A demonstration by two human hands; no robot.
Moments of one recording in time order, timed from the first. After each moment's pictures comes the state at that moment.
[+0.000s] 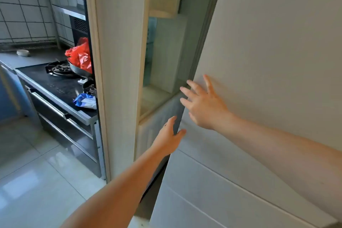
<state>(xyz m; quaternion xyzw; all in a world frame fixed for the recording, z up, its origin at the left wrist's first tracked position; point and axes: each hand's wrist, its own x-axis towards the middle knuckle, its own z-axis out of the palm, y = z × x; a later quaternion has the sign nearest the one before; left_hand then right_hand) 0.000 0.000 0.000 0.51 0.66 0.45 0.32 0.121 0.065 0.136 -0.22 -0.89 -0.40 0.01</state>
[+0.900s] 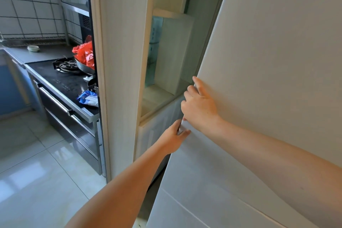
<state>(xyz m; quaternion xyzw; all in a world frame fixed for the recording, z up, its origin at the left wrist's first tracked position) 0.006 0.013 0.013 0.51 0.66 0.43 0.33 0.092 0.059 0.136 -0.27 -0.82 -0.50 -0.08</state>
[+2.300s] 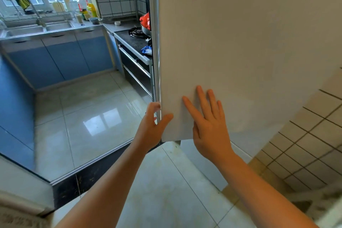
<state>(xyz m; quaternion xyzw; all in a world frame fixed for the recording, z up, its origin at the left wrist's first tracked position) 0.289 -0.391 -0.014 0.36 0.73 0.56 0.14 0.440 -0.276 0.008 -0.17 -0.93 0.05 0.32</state>
